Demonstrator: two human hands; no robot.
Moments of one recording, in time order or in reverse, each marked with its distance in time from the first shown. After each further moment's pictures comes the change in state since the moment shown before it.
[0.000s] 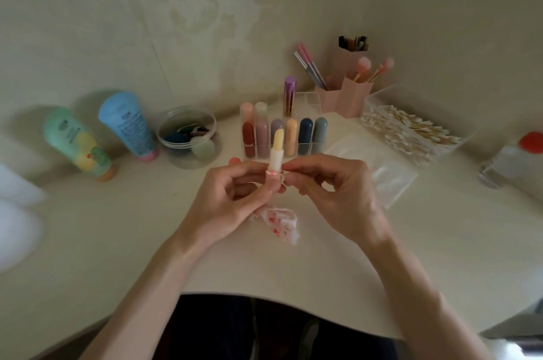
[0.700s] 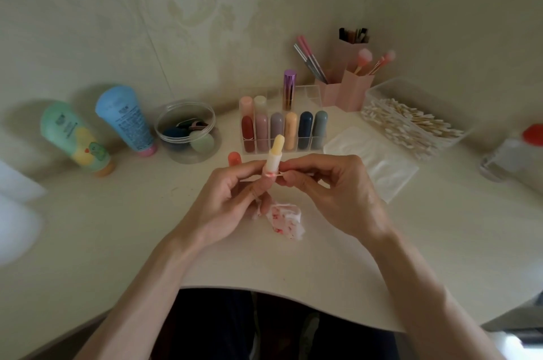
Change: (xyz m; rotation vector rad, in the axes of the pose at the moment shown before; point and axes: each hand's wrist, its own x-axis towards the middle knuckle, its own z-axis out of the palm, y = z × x) left_hand -0.001 -0.009 -0.003 0.032 -0.099 0.013; right_hand -0.003 -0.001 0.000 0.081 -0.068 0.112
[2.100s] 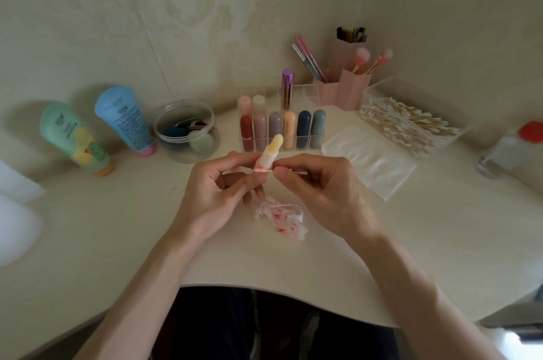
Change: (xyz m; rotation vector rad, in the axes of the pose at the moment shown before) left_hand 0.003 0.001 0.000 -0.028 0.220 0.096; right_hand -0.002 0.004 0.012 0.027 0.021 0.016
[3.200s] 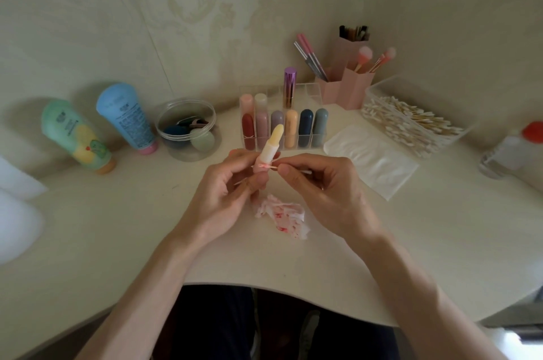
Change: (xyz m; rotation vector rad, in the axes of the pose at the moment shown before) left_hand -0.001 -0.009 -0.003 0.045 -0.113 0.021; right_hand -0.001 0.001 0.003 0.012 0.024 -0.022
